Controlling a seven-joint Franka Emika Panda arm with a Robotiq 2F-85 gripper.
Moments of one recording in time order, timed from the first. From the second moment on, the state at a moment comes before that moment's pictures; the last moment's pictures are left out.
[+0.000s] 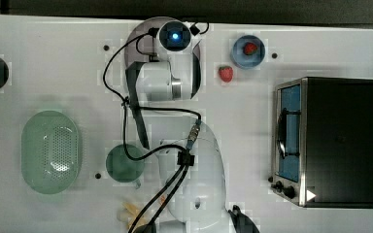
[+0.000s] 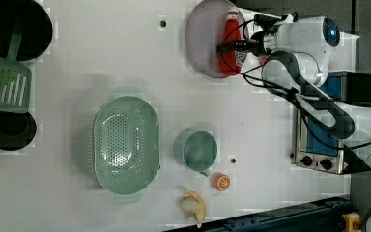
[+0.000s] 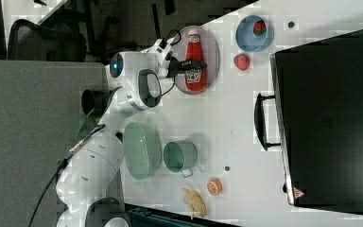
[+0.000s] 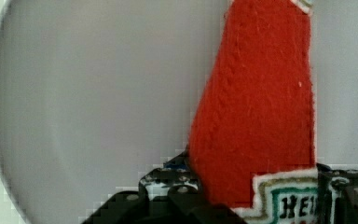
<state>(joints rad) -0.04 0.87 0.14 -1.54 -0.09 0.89 -0.71</state>
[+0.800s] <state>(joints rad) -0.07 0.45 0.14 -1.61 -0.03 0.51 -0.67</state>
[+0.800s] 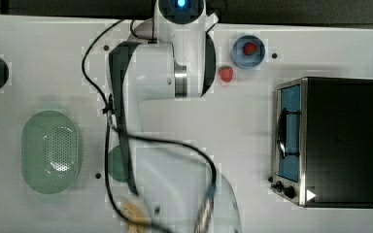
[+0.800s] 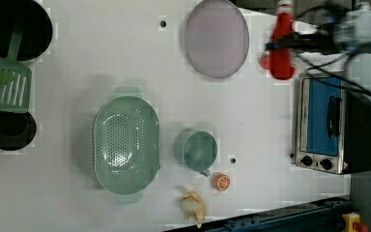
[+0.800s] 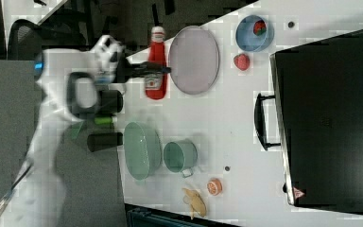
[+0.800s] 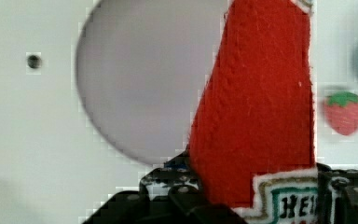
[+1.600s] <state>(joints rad) -0.15 -0.09 0.11 -2.14 0.01 0.49 -0.66</state>
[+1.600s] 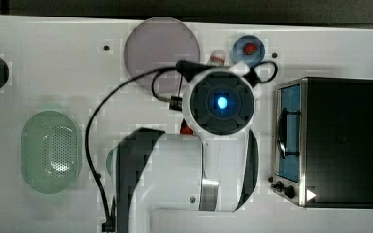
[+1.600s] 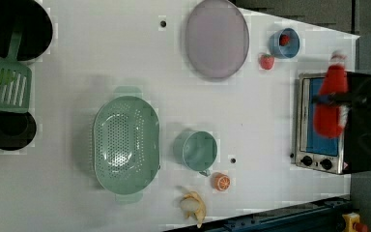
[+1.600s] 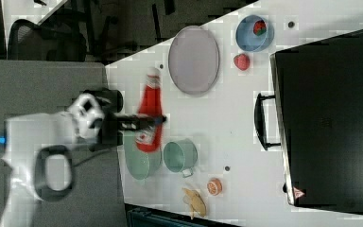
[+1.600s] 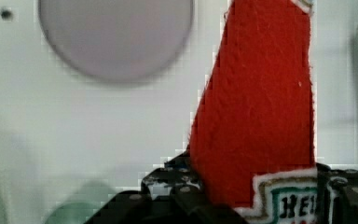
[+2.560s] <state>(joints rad) -0.17 0.22 0.06 -2.48 0.02 1.01 -0.66</state>
